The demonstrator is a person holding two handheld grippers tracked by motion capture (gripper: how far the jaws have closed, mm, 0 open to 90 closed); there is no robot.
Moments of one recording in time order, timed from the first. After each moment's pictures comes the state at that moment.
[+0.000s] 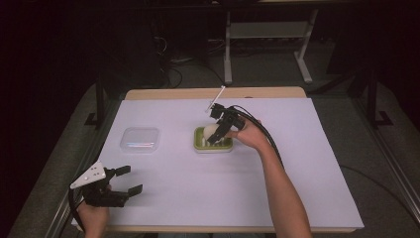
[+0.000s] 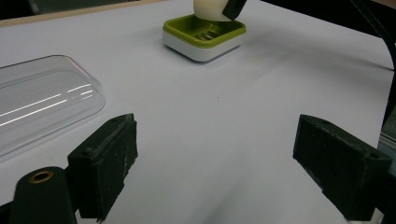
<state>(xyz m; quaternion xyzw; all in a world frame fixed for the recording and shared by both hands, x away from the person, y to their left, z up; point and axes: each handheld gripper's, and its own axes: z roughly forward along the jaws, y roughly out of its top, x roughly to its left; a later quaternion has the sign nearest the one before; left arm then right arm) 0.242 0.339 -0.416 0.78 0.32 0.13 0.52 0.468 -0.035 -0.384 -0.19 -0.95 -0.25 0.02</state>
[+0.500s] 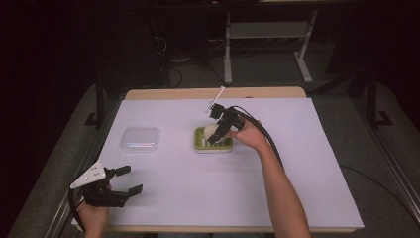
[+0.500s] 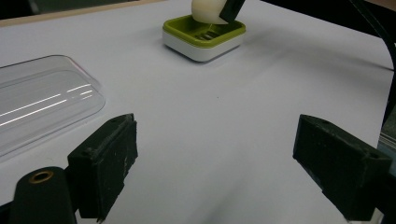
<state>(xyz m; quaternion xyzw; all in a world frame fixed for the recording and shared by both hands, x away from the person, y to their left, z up) 0.242 0.339 -0.416 0.78 0.32 0.13 0.52 0.470 -0.034 -0.388 -0.19 -0.95 -0.24 0.01</state>
